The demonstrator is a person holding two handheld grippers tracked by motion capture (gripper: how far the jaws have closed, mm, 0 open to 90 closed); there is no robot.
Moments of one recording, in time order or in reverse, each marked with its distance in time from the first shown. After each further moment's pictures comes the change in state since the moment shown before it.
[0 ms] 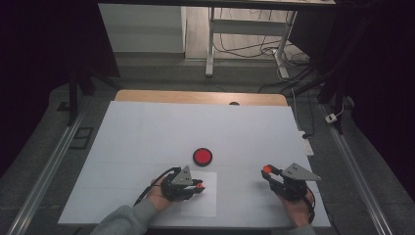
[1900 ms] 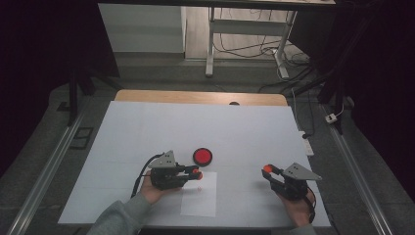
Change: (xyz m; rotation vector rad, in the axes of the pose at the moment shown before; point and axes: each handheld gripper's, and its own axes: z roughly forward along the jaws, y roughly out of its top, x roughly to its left) left arm 0.022 0.008 -0.044 -0.301 -0.076 -0.200; right arm -0.002 0.001 -0.001 -0.008 0.000 0.006
